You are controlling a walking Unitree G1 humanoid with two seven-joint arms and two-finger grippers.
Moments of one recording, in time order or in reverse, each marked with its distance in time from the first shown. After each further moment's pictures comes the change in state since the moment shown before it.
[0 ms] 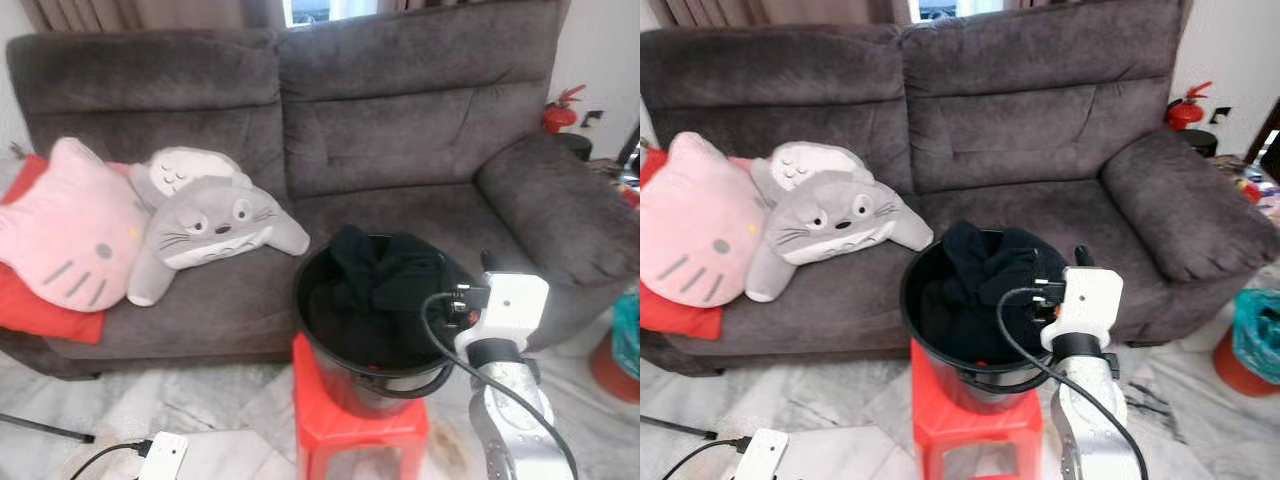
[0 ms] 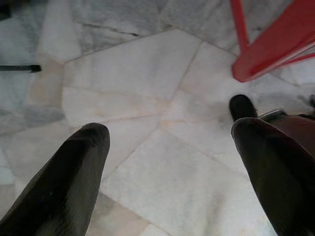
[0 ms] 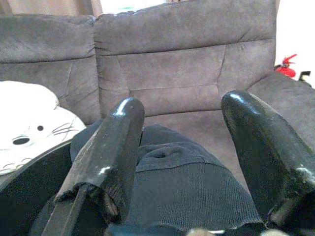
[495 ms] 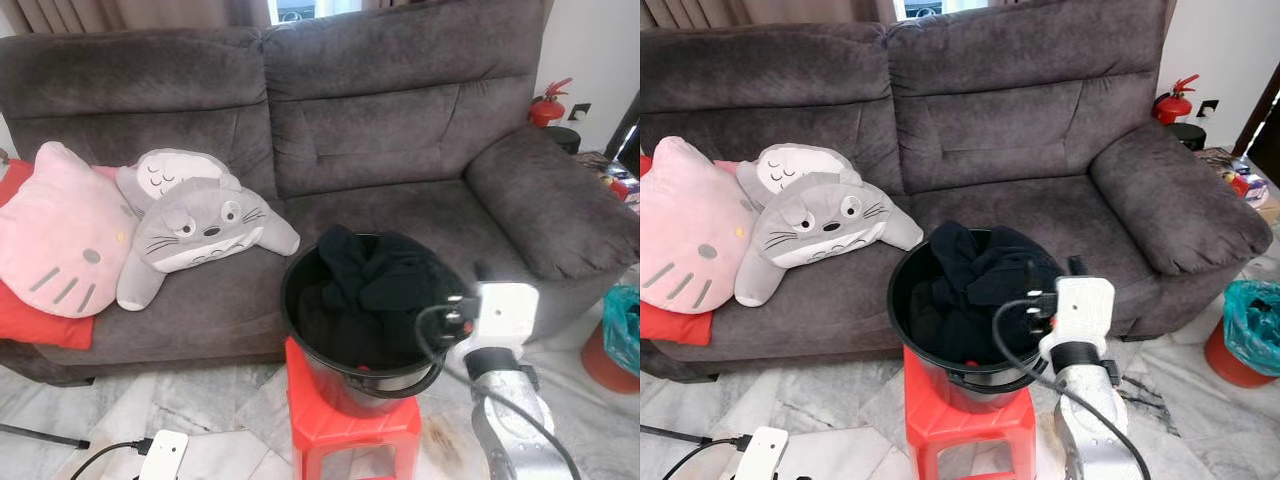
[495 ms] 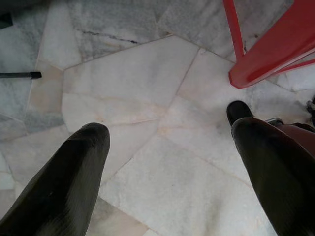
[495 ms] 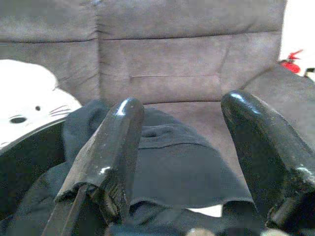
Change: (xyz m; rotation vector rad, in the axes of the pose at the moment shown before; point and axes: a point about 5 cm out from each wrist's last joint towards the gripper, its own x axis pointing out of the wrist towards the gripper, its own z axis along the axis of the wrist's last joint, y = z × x) left arm 0.000 0.001 0.003 -0.016 -0.014 0.009; right arm -0.006 0.002 -0.010 -0.050 0.040 0.069
